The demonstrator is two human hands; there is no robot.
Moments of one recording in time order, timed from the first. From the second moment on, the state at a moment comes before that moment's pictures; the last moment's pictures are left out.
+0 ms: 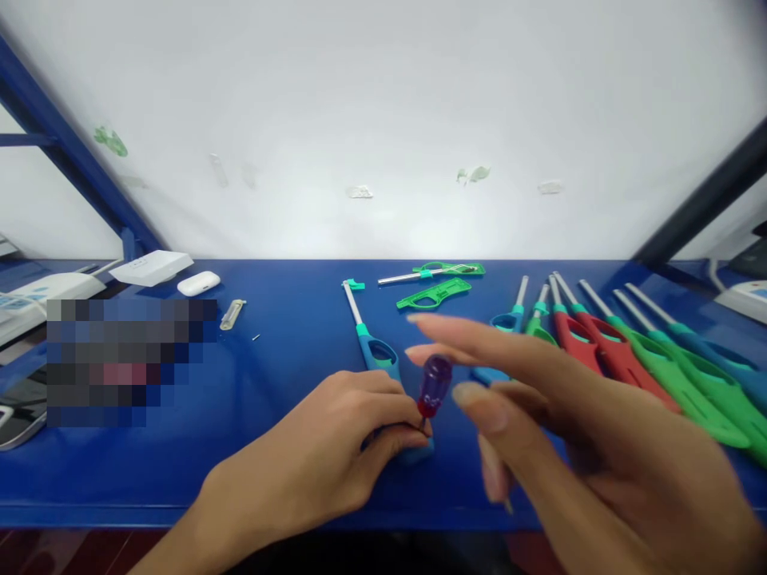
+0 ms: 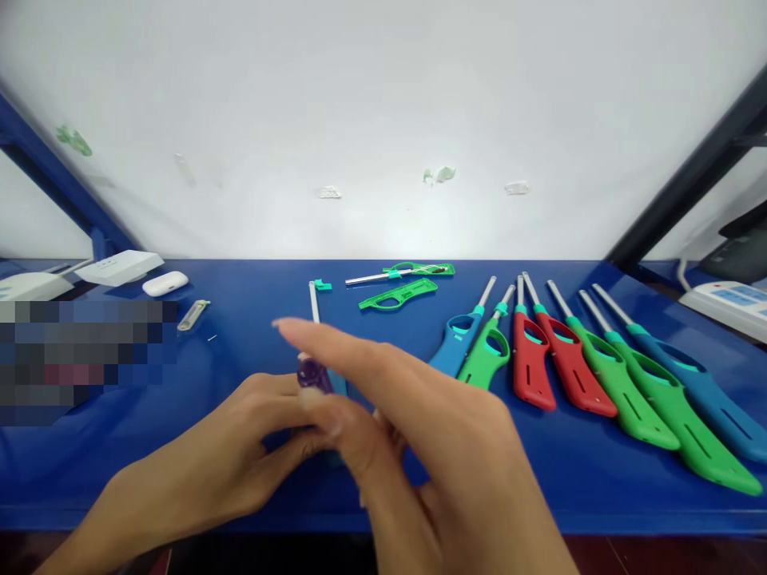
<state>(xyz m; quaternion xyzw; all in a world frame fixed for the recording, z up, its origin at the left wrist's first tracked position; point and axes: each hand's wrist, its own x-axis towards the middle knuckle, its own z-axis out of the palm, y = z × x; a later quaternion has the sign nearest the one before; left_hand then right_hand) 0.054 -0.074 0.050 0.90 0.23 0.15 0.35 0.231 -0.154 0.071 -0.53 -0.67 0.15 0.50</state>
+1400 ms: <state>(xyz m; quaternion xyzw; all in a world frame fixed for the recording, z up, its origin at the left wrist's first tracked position) 0.054 -0.080 0.044 0.87 0.22 0.26 0.36 0.232 -0.152 0.072 -0.52 -0.66 0.10 0.53</state>
